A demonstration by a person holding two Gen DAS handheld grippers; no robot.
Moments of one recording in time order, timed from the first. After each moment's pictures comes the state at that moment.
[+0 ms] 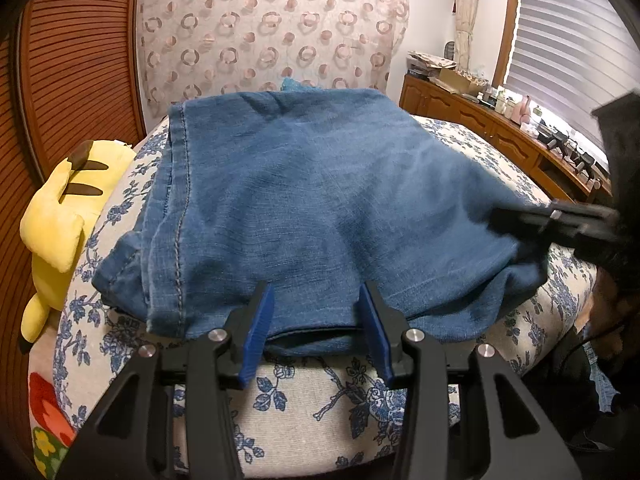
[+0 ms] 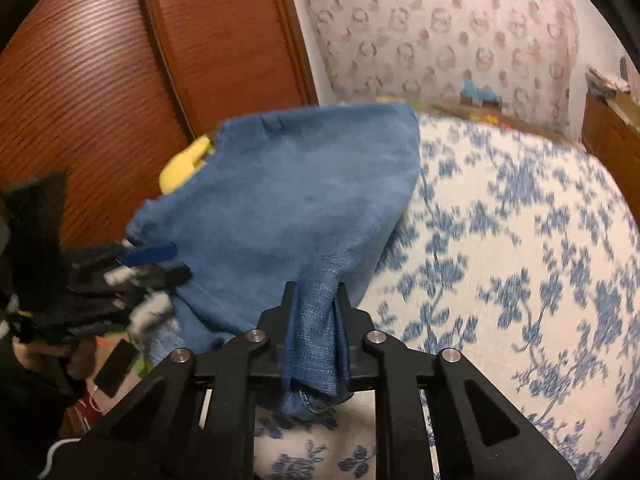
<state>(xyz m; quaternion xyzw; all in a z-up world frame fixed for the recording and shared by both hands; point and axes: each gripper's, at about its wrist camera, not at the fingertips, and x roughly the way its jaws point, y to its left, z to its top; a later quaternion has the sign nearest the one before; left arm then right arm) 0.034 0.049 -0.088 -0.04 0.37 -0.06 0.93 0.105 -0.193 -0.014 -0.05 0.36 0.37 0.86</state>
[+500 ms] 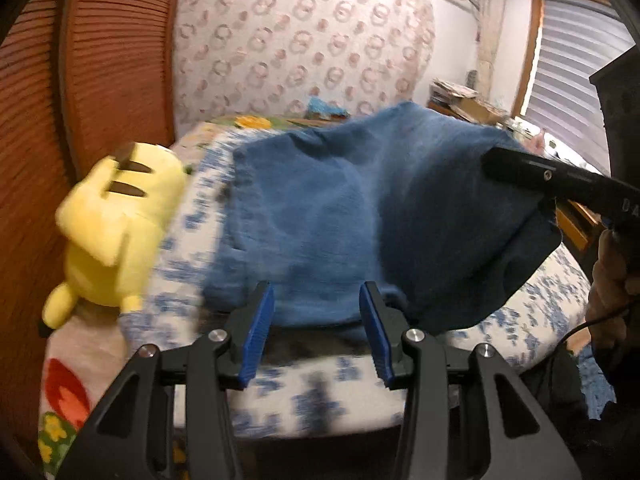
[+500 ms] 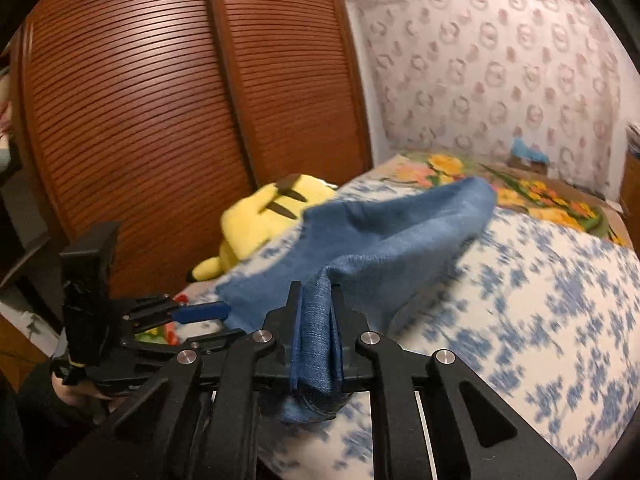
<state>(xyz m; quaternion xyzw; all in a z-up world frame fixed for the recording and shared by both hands) -0.003 0.102 -0.052 -0.07 0.33 -0.01 0.94 0.088 -0.111 0.050 -0.06 0.29 0.45 0.84</state>
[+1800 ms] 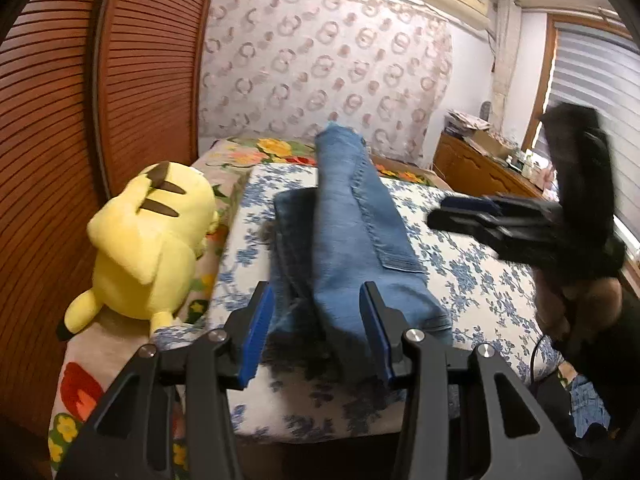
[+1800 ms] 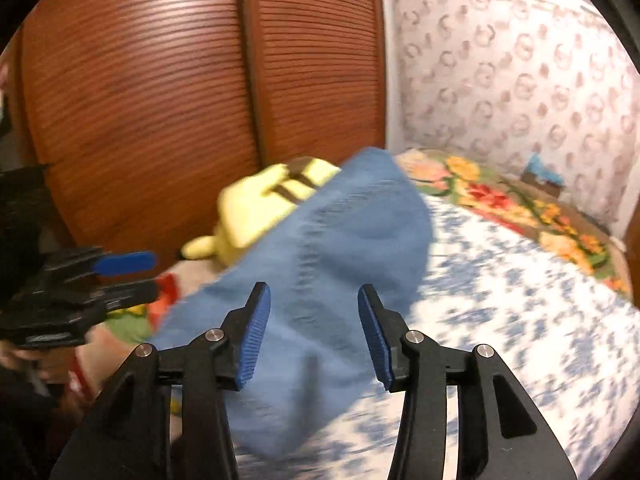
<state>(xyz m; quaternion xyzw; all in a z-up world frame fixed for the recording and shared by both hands) -0.009 0.141 -0.033 -0.10 0.30 0.00 0.95 0.132 -0.055 0.043 -0.15 0.30 0.44 0.83</state>
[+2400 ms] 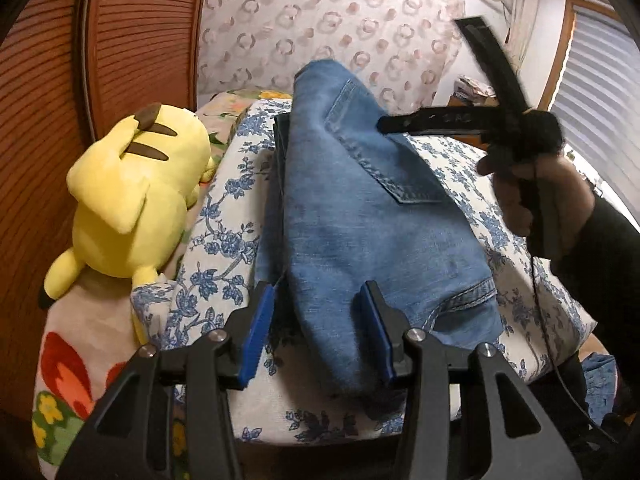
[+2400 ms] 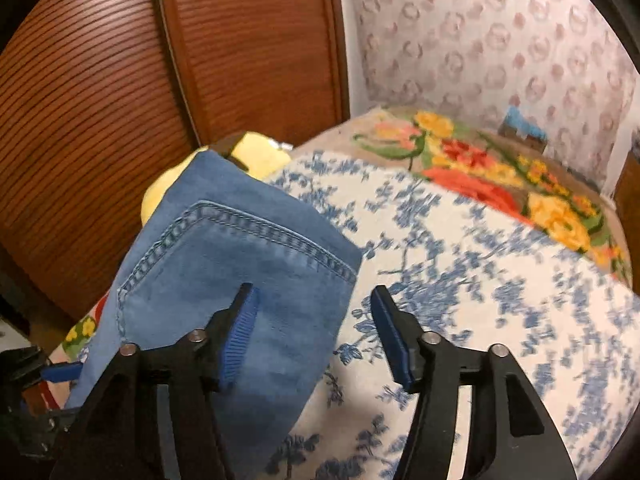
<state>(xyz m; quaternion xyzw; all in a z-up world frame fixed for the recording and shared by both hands) 0.013 0.146 -0.092 -0.12 0.37 0.00 0.92 0.254 -0.010 -0.014 -0.13 0.39 0.39 0.82</state>
